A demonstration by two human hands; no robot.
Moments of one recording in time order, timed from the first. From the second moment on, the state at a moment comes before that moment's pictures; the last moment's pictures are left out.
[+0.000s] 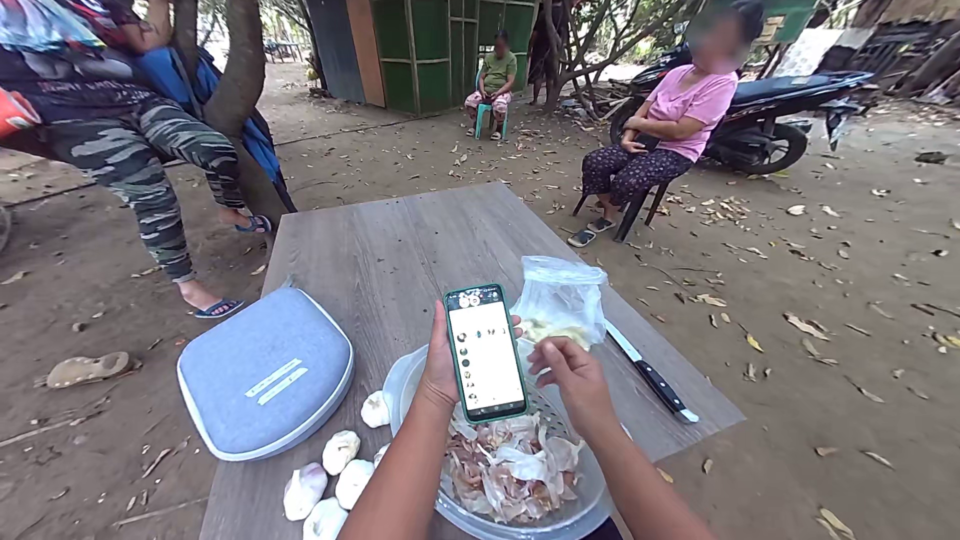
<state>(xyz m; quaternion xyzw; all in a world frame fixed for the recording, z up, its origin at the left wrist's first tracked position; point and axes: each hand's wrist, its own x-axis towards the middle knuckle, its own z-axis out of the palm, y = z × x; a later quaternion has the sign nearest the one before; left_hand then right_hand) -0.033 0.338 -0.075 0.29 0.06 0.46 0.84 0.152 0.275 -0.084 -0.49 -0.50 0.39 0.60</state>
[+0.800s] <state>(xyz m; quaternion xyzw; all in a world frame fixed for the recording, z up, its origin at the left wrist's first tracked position) -0.033 0.338 -0.075 0.31 0.06 0.44 0.84 0.144 0.271 -0.096 -0.50 -0.61 0.03 0.61</state>
